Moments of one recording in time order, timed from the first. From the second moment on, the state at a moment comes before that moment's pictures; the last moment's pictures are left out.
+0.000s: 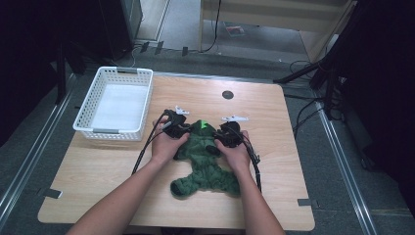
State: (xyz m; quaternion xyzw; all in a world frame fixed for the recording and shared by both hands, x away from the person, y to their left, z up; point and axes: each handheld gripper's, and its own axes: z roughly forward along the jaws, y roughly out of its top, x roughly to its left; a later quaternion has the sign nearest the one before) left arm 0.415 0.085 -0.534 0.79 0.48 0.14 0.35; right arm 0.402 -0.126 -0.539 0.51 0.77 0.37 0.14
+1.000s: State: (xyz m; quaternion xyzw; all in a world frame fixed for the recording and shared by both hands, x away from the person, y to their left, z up) left arm 0.335 0.125 -0.546 0.78 0.47 0.11 0.39; right arm 0.325 -0.177 -0.536 0.53 0.74 0.39 0.14
